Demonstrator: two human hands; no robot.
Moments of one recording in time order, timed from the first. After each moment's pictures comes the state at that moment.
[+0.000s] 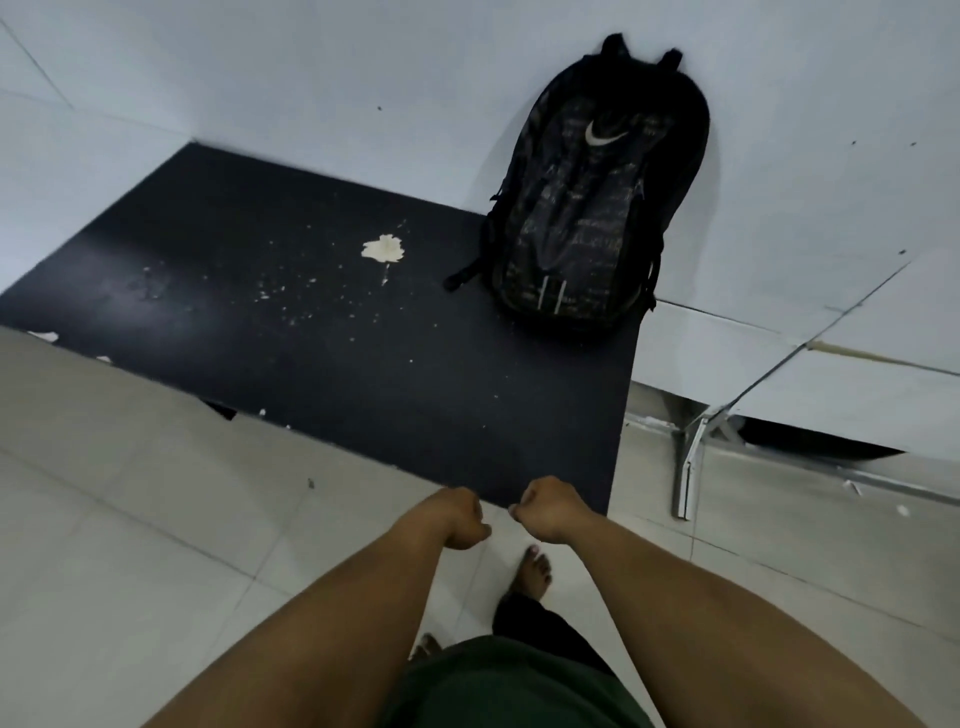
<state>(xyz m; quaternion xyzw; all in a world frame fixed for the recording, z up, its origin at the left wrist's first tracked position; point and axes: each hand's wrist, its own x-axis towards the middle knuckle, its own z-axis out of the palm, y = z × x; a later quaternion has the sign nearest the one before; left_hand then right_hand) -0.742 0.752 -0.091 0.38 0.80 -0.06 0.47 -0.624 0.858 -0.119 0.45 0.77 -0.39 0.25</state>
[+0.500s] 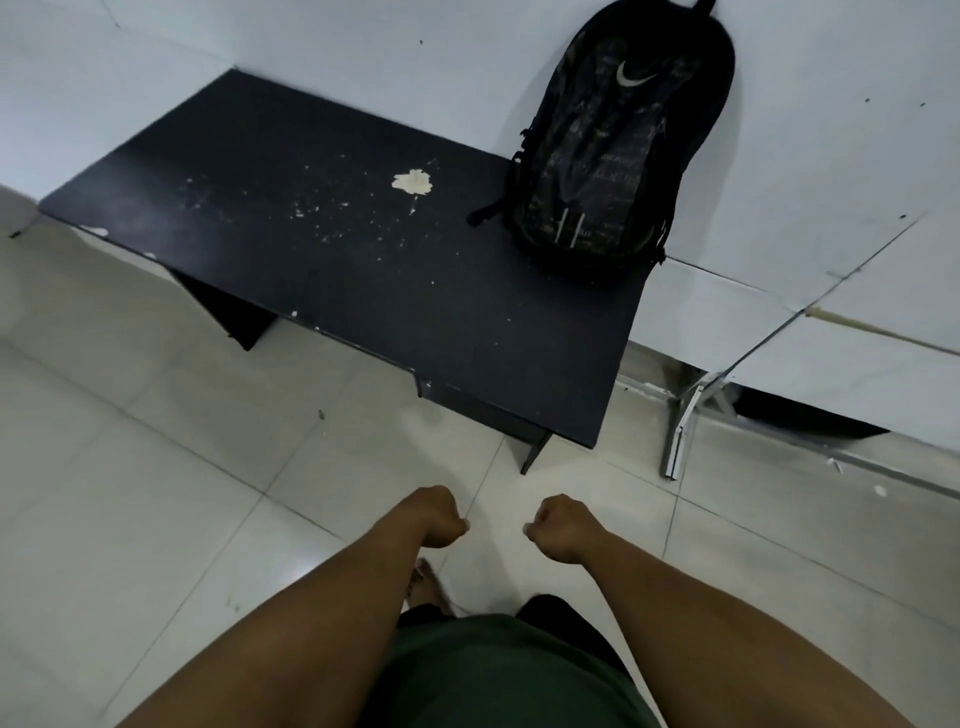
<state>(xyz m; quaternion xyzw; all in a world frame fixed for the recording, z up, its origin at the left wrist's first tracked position) -0.659 0.623 -0.110 0.32 0.80 -0.05 0.51 -0.506 0.755 -0.136 0.42 0.78 -0.34 0.31</state>
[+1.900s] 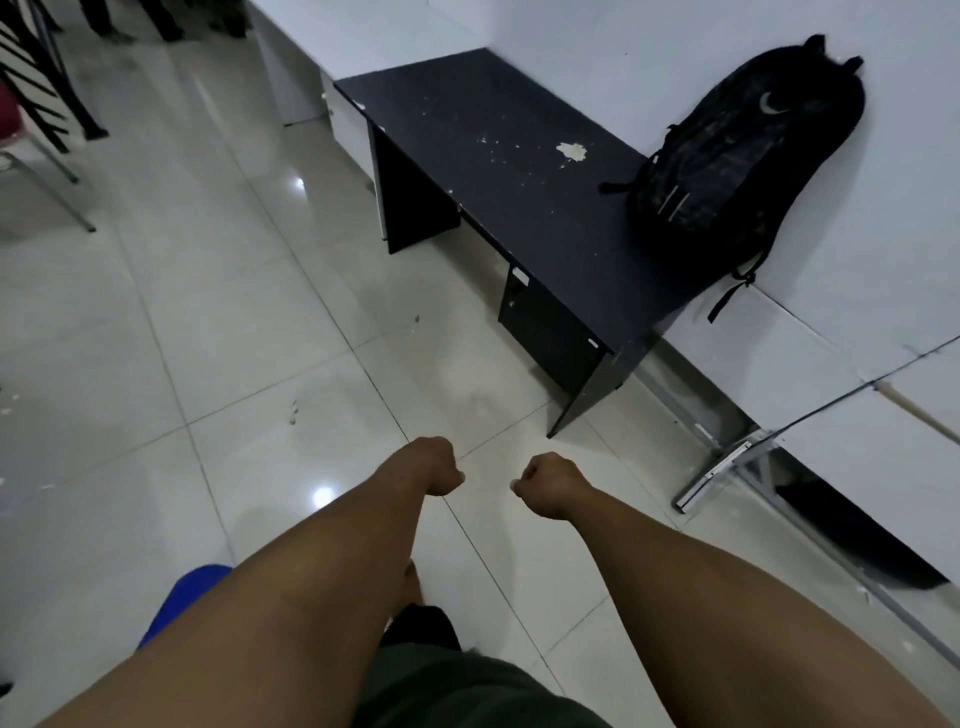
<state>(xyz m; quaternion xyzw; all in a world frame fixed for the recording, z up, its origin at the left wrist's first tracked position) -0.370 0.481 -0.076 0.14 0.90 0.06 0.40 -0.295 0.653 -0.083 0.23 0.88 -0.27 0.30</state>
